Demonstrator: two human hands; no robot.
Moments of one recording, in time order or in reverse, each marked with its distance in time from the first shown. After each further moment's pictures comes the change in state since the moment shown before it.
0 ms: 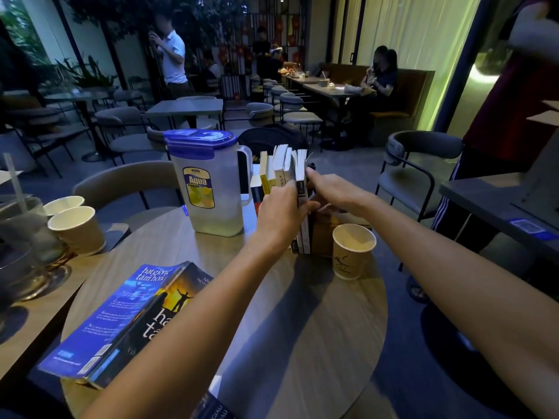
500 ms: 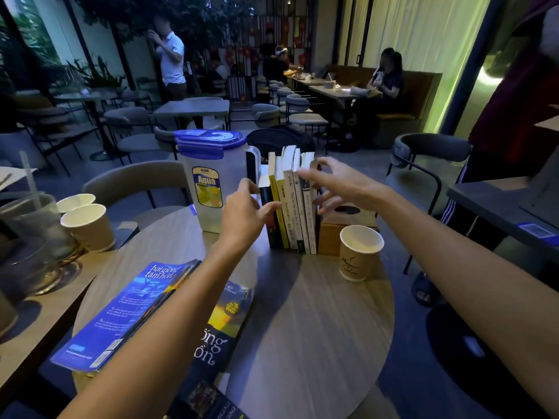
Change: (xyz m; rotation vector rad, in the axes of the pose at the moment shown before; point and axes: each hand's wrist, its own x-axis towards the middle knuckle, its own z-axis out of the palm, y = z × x) left_hand -0.014 -0.057 -0.043 -0.075 0.049 -0.301; right_hand -0.007 -0.020 -0.014 0.137 -0.093 -0.064
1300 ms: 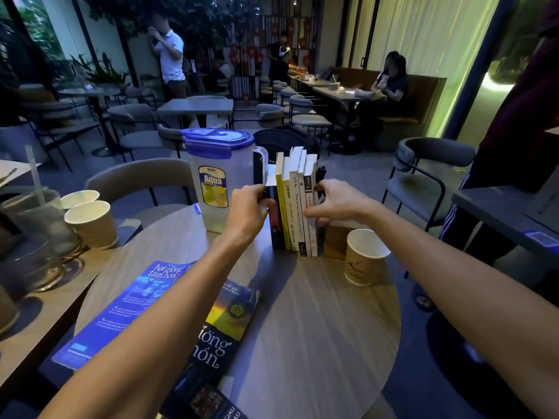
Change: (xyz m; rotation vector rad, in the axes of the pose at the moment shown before) left_hand 0.019 -0.014 0.004 -0.104 -0.057 0.123; right_hand 0.013 0.019 0.023 -0.335 -0.004 -0.072
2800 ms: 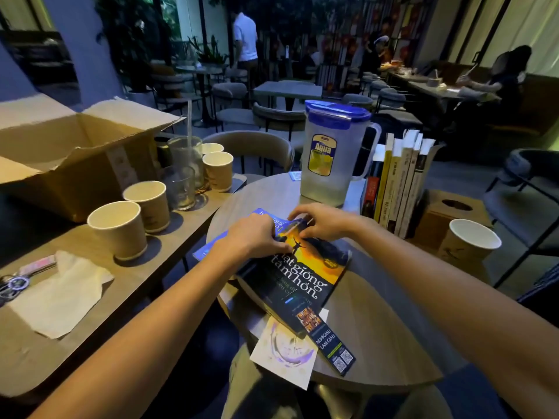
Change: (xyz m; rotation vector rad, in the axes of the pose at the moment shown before) left_hand -0.151 -0.044 -0.148 0.693 -0.451 -0.427; right_hand 0.014 -0.104 0.191 -0.396 -0.369 -0.305
